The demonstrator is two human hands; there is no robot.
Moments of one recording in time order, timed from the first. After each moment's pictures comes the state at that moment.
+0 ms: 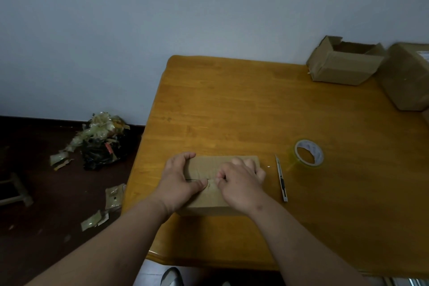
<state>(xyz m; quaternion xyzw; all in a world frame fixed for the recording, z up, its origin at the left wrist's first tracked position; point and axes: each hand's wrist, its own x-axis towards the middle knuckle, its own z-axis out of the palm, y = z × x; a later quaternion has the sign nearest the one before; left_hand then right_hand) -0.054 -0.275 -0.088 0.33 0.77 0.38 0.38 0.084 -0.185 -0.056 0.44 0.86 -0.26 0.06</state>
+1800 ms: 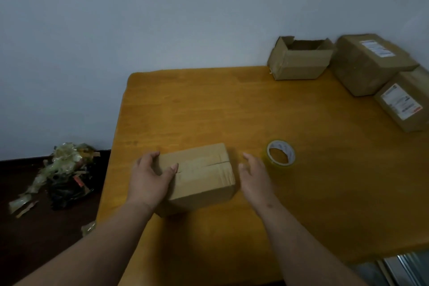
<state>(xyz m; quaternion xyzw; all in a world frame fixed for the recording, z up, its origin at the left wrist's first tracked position) -0.071 -0.215 -0.082 0.31 0.85 0.34 0.27 0.139 -0.121 -0.080 0.60 0.65 -0.45 -0.15</state>
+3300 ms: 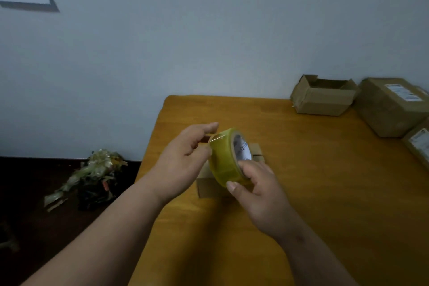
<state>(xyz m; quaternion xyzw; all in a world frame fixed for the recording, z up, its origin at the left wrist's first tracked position) -0.039 -0.235 0.063 0.52 0.67 0.46 0.27 0.134 -0.168 0.022 0.29 0.83 -0.39 -0.27</state>
